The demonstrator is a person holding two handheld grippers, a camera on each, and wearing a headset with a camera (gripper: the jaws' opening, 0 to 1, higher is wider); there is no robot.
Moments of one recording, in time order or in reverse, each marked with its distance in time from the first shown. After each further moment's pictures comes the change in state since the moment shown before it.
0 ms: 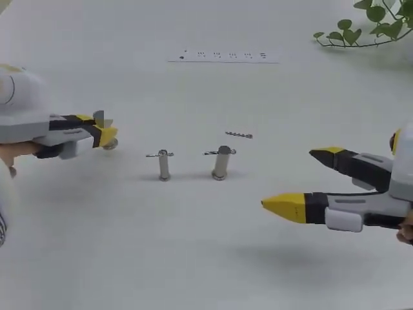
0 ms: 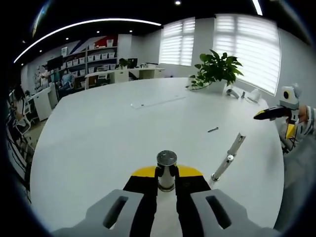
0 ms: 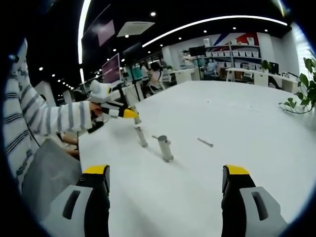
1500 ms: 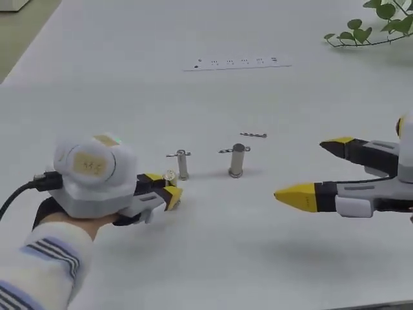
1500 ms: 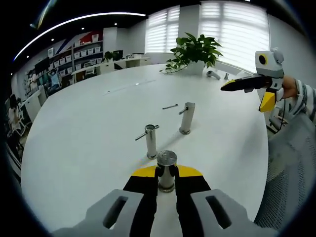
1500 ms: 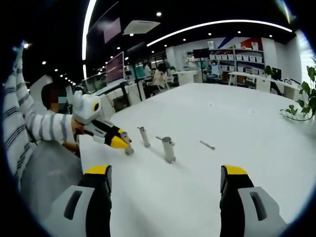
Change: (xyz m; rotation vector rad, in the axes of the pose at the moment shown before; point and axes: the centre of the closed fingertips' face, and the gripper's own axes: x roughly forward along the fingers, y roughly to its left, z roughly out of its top) left arm 0.005 -0.112 -0.057 0.068 0.113 -0.070; right arm -0.003 0.010 0.002 -0.046 -0.003 0.003
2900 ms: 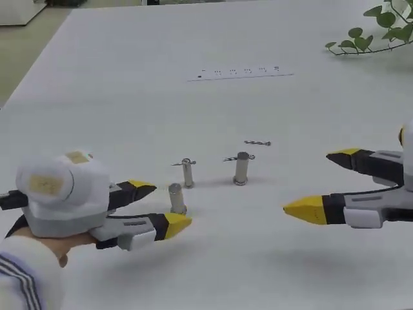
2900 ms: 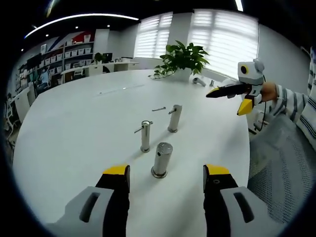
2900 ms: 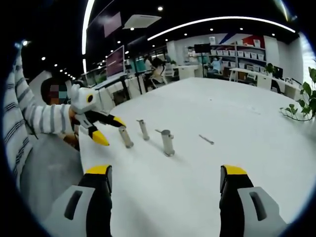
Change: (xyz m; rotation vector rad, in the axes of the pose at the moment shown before) left arm -0.035 -0.004 -0.009 -0.032 -0.026 -0.140; right arm -0.004 -0.004 -0.009 -0.025 0.061 -0.003
